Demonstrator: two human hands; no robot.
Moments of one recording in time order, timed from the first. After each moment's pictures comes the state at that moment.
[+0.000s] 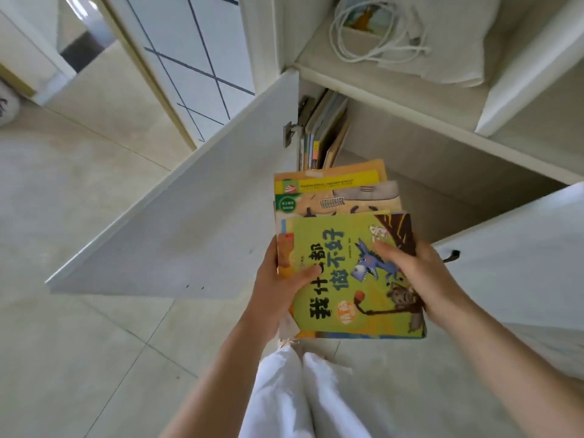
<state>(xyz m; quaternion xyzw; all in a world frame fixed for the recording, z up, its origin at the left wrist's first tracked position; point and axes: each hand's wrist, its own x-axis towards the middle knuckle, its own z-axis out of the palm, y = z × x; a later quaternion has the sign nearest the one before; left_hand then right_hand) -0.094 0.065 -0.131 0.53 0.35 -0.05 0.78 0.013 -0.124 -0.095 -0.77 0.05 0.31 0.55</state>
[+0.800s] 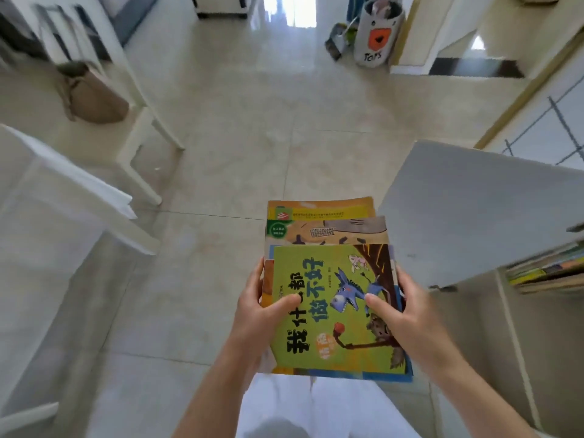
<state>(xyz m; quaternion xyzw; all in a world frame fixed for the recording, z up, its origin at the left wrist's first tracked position) -0.423 -0.084 -0.052 0.27 0.60 0.39 0.64 -0.203 -0.086 -0.029 -0.64 -0.44 0.54 0.32</state>
